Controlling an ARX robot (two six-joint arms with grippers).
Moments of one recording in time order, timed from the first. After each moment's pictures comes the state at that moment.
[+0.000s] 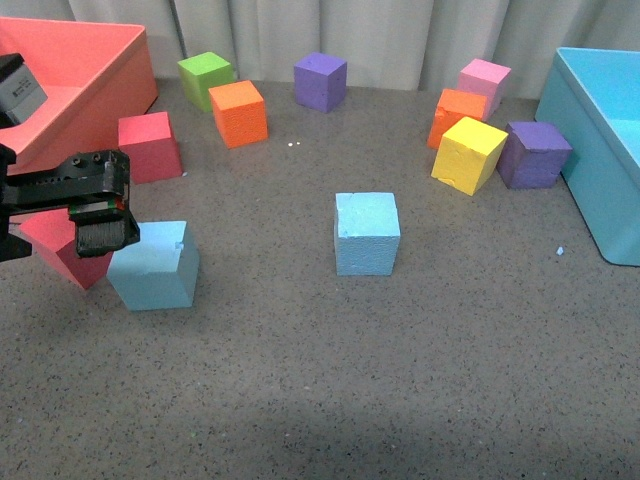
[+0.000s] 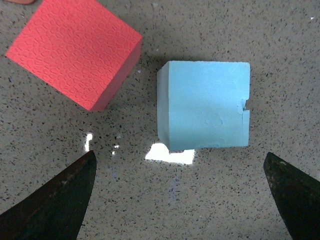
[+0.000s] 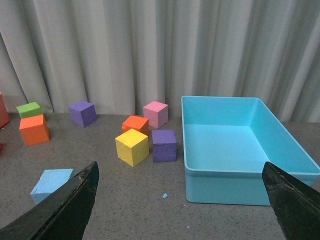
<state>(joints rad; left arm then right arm) -0.13 1.70 0.77 -0.06 0.02 -0.22 0.00 0.00 0.00 0.00 0.00 0.00</state>
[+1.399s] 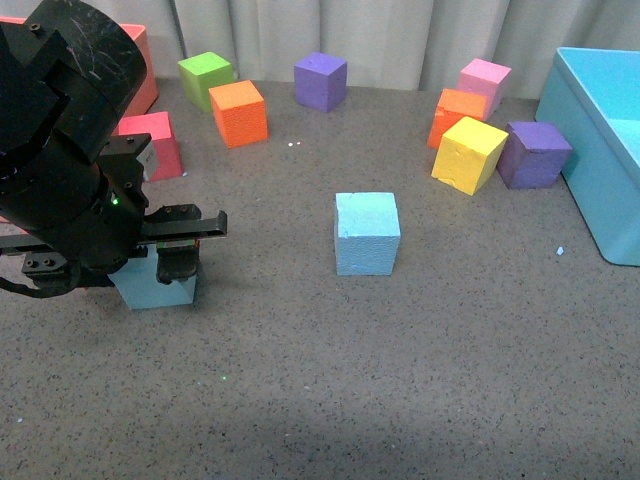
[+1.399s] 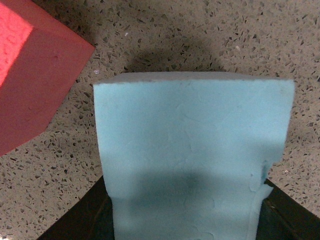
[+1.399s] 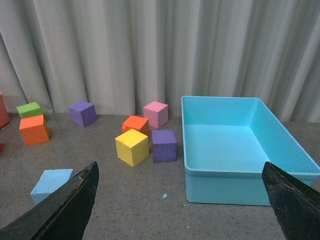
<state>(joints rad) -0.23 2.05 1.04 -0.18 -0.07 -0.31 0.00 0.00 0.00 0.00 0.00 0.00</state>
